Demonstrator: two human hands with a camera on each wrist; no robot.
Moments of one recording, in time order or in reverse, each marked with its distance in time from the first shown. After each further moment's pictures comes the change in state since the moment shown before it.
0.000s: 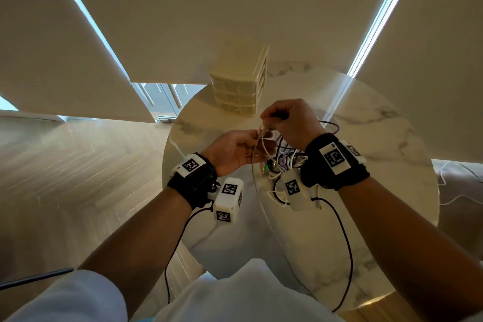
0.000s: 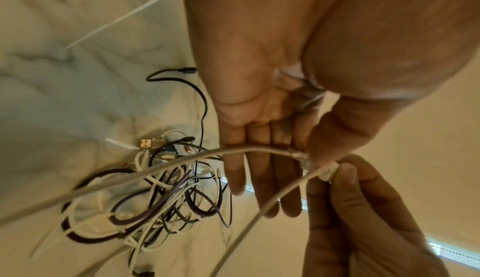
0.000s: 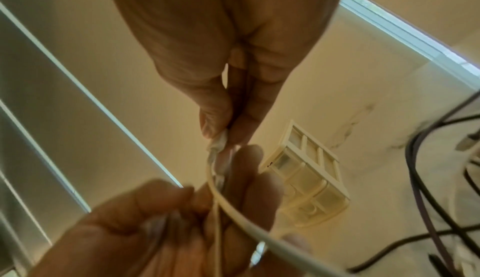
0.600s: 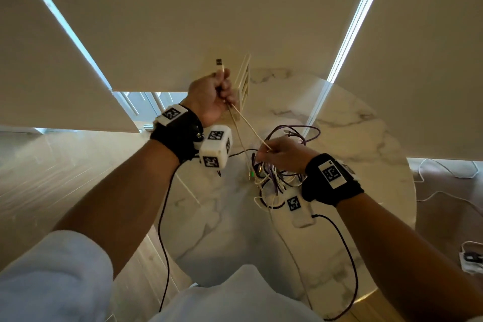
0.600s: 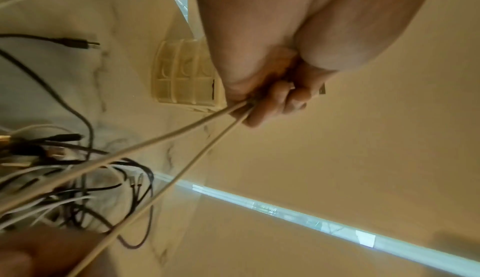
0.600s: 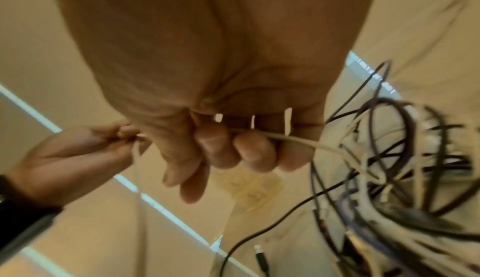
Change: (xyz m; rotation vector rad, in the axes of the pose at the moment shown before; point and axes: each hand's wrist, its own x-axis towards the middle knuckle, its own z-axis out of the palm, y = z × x) left_hand 0.044 0.091 0.008 -0.227 0.262 0.278; right_hand -0.020 0.045 -0.014 -0.233 -0.398 0.184
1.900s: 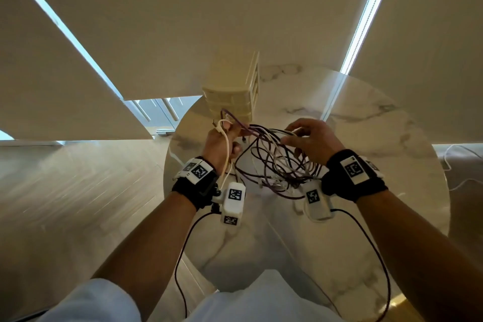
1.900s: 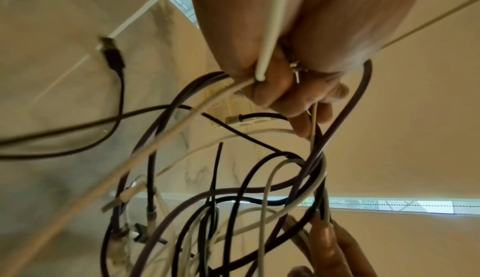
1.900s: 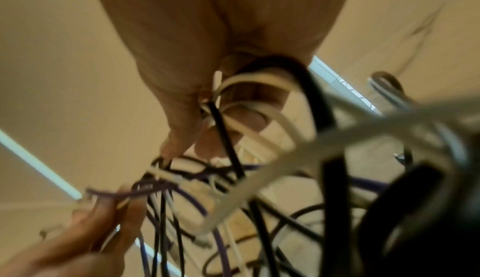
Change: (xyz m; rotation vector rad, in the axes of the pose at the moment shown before) left_hand -0.015 -0.068 -0.052 0.357 0.179 0.002; right_hand 0.015 0.009 -0.011 0.311 0.442 0.053
